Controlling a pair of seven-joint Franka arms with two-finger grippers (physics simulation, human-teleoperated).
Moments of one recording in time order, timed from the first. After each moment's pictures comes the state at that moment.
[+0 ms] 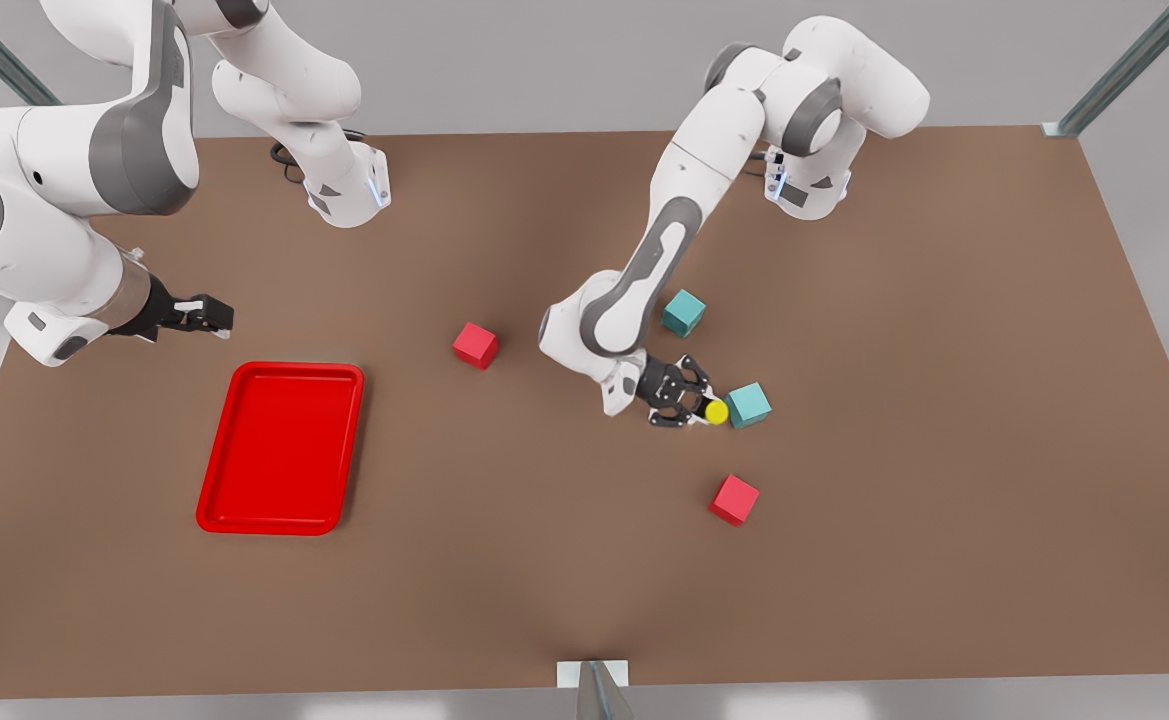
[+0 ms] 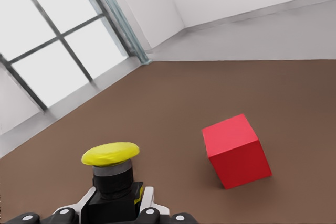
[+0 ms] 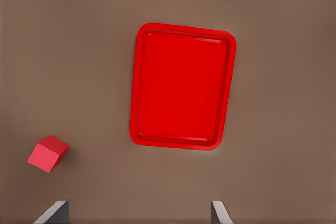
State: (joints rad) left arm -0.96 0.89 0.16 -1.40 0.88 1.52 -1.91; right arm -0.04 0.17 0.12 -1.33 -0.06 1.34 0.02
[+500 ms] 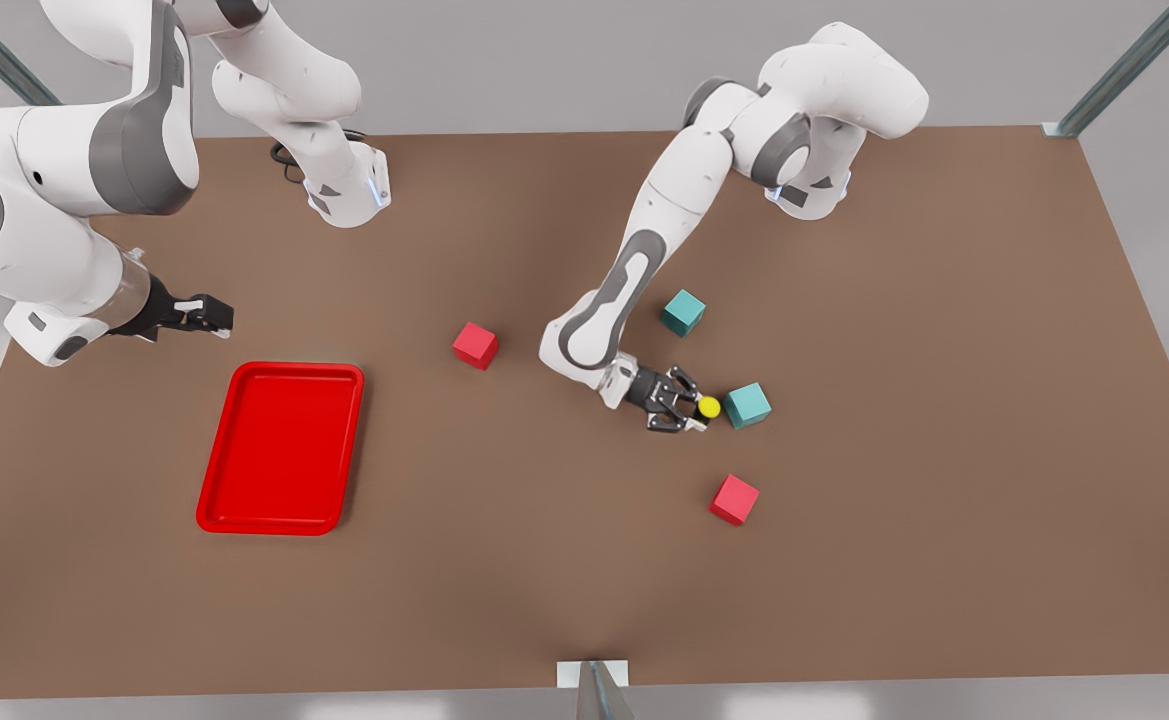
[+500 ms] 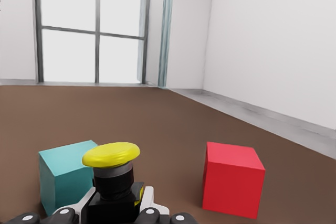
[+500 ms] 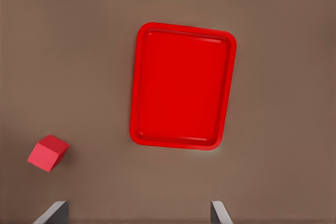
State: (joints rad) left arm -0.98 1.09 0.14 -1.33 1.00 1.49 -2.56; right arm -0.04 0.17 0.12 -1.33 -0.06 1.33 0.02
